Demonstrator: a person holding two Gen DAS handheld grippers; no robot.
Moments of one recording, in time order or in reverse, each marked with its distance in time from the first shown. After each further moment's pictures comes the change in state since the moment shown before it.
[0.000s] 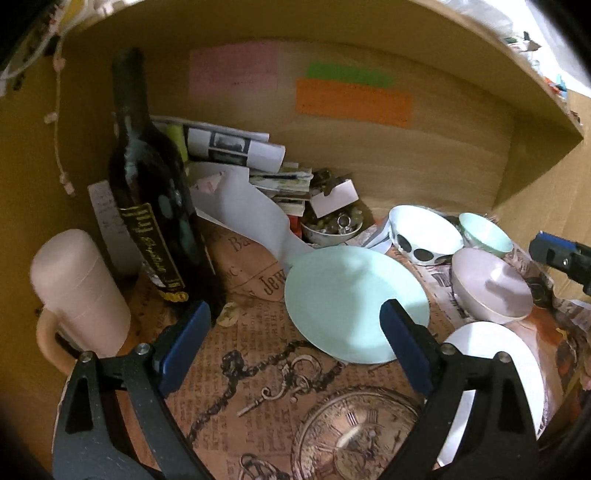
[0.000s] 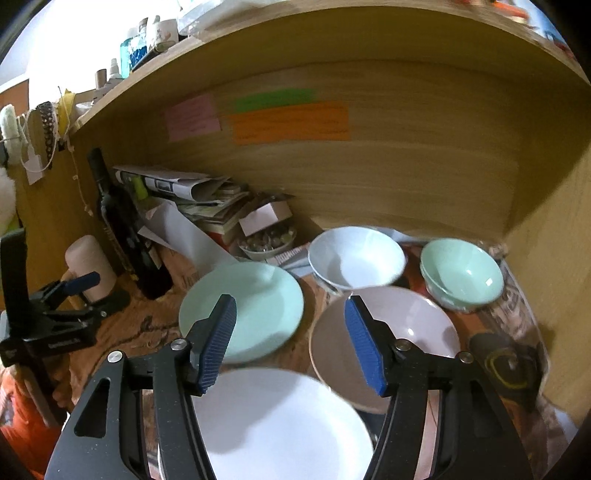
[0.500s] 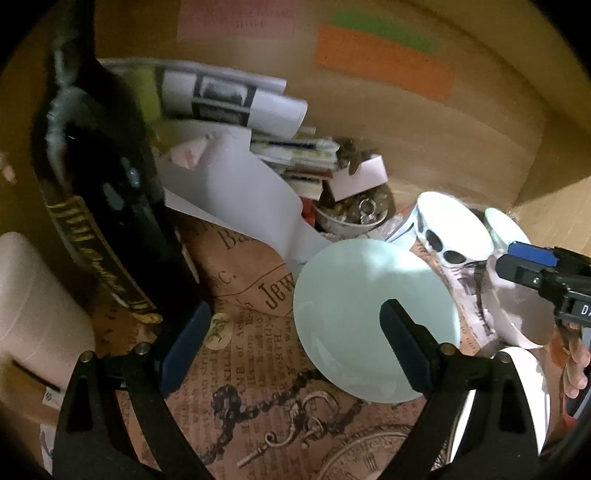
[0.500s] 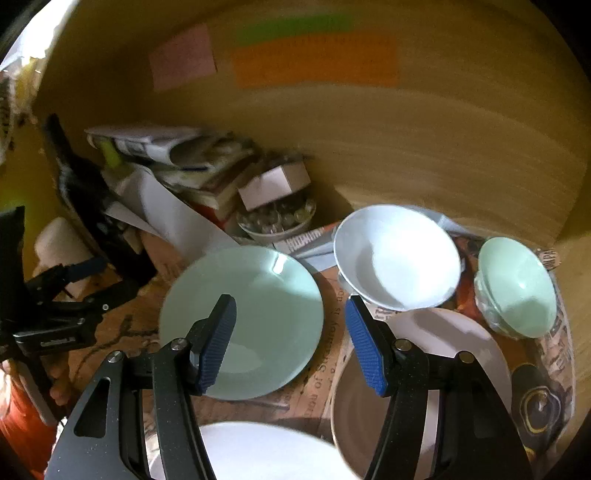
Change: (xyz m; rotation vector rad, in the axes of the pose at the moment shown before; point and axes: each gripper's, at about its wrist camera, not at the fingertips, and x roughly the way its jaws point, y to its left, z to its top) left arm 0.079 0.020 0.024 -0.052 0.151 -0.029; right arm 0.101 -0.001 0.027 -0.037 0.219 0.047
